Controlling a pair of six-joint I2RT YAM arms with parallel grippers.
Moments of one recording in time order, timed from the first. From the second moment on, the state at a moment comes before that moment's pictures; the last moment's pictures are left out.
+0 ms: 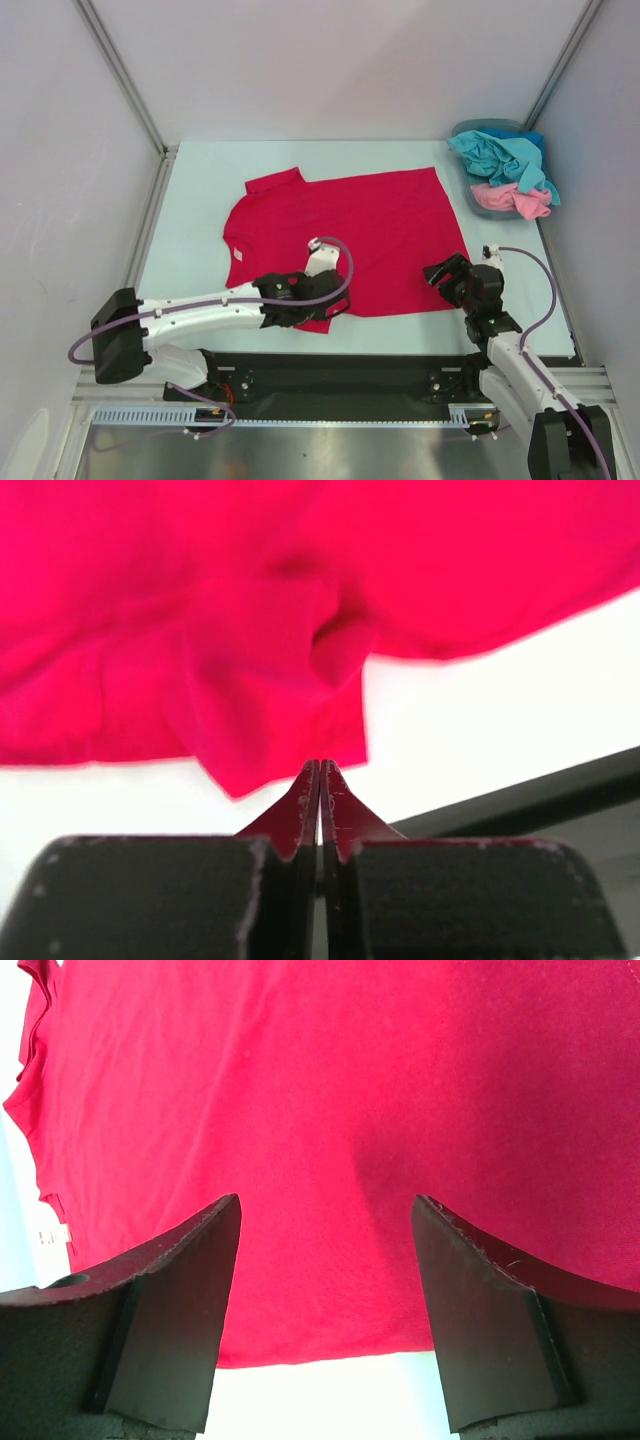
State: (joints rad) left arm -1.18 1.35 1.00 -0.69 -0.48 -0.76; right arm 0.12 0.75 0.18 0.07 -0.04 0.82
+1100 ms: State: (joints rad) left arm -1.33 1.60 0.89 -0.55 -0.46 -0.69; right arm 0.12 0.76 0.19 0.07 -0.04 0.82
